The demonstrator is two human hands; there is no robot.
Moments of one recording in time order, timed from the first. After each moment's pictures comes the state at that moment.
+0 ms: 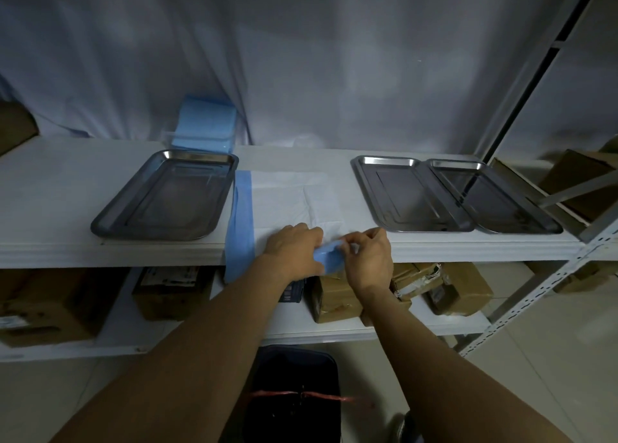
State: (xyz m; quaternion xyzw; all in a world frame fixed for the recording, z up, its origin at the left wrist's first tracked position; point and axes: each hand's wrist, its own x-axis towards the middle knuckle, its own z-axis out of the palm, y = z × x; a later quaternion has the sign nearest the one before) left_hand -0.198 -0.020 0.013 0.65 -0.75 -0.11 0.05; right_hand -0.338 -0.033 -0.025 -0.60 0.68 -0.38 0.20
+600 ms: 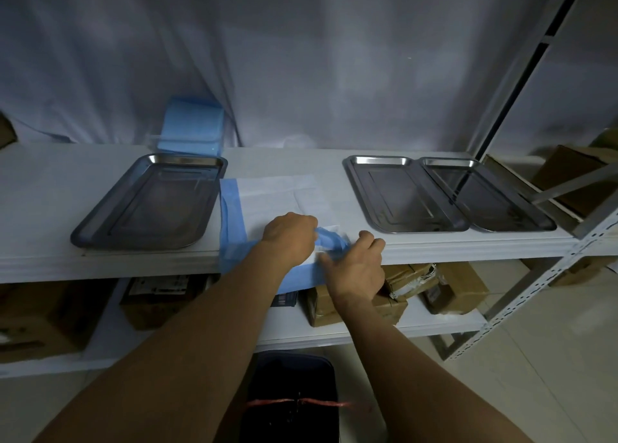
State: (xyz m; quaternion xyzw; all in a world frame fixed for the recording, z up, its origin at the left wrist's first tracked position) left_hand -0.207 -0.049 0.027 0.68 -0.72 -0.07 0.05; right_hand -0.318 -0.029 -0.023 -0.55 0.77 -0.30 0.13
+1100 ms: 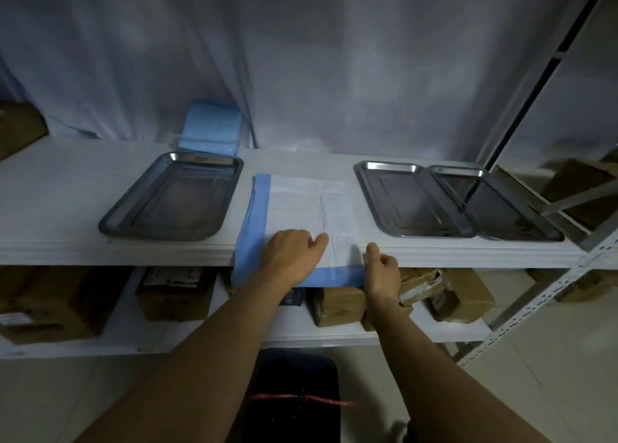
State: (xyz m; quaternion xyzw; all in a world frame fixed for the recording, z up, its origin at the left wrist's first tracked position) left_hand -0.198 -0.006 0.009 0.73 -0.63 -0.16 0.20; right_hand -0.342 -0.013 -0.020 -0.36 0.68 -0.48 0.42
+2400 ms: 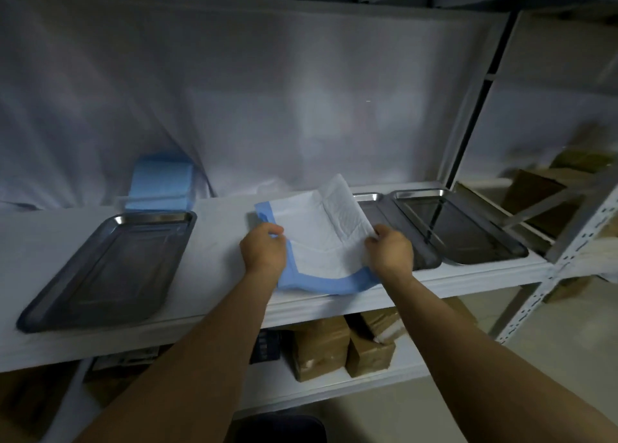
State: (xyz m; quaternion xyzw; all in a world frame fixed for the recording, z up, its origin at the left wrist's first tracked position) left_hand -0.239 -0.100 0.056 0.72 -0.45 -0.25 0.47; right_hand -0.424 -0.114 0.051 -0.57 0.73 -0.35 0.16
